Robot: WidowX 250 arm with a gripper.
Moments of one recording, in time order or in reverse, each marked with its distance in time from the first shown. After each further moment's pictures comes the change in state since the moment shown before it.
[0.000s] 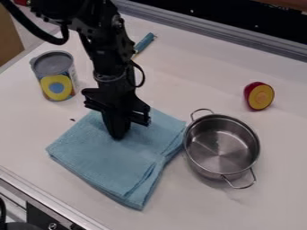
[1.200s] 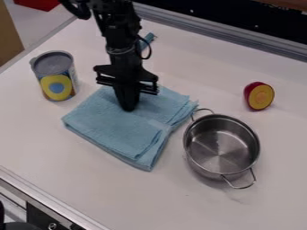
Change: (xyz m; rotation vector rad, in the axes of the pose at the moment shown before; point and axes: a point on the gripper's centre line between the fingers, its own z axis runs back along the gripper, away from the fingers) arm 0.060 -0.005 -0.005 -0.030 -0.009 0.026
